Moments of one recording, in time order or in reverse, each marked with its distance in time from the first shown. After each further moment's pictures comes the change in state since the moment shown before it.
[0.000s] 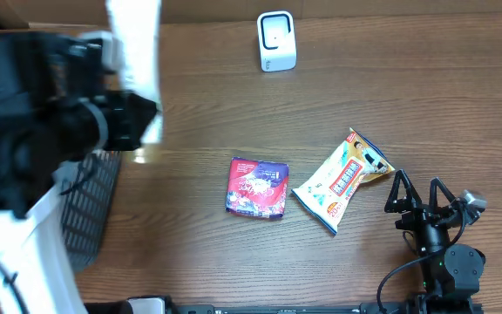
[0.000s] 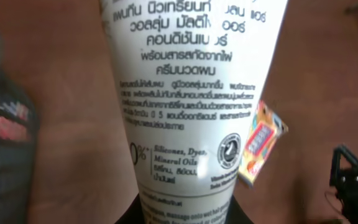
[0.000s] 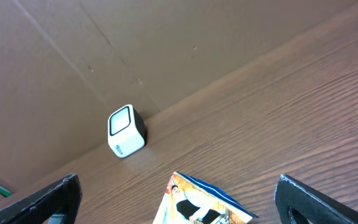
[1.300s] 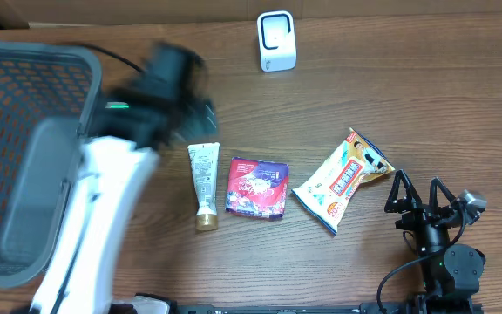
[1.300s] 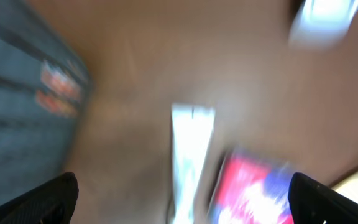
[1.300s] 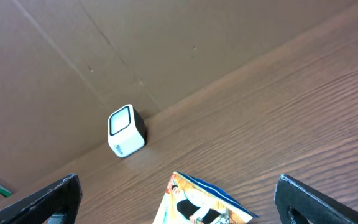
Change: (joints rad) left arm -0.203 0.001 -0.402 0.356 -0.539 -0.338; right arm 0.000 0.000 0.000 0.000 0.000 0.000
